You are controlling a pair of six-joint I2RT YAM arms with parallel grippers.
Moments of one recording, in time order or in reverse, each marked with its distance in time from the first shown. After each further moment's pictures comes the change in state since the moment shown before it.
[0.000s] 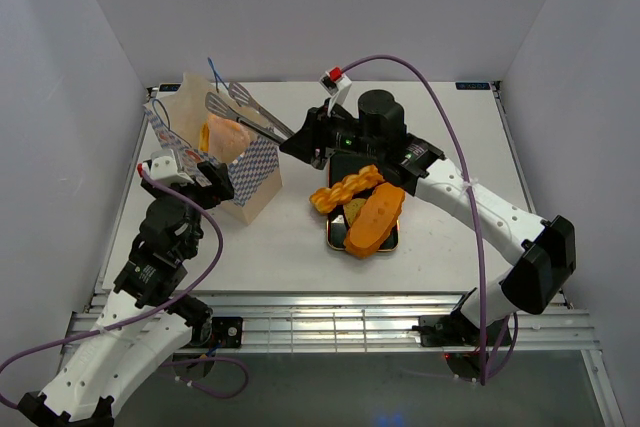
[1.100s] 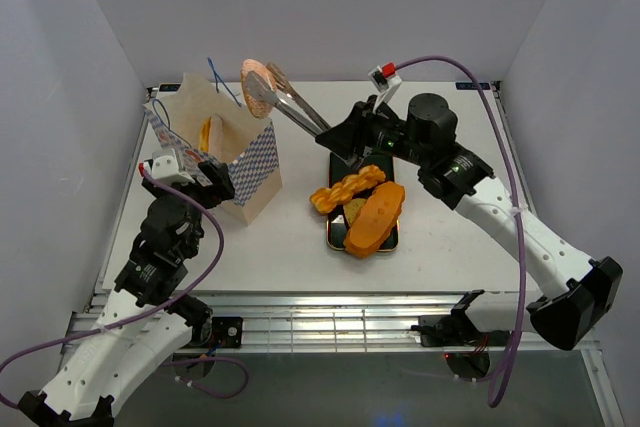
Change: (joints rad) left arm 0.000 0.007 0.000 0.000 0.000 0.000; right arm -0.119 -0.254 -0.134 -0.060 0.019 0.047
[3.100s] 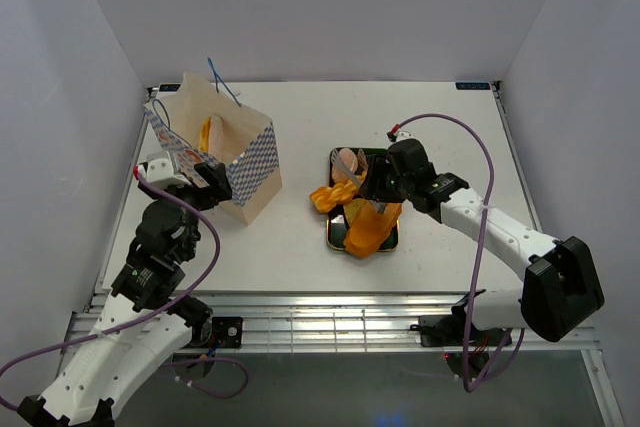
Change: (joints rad) left arm 0.002 -0.030 0.000 0.000 0.001 0.000; right arm -0.087 0.069 -0.358 -0.219 0.362 0.084
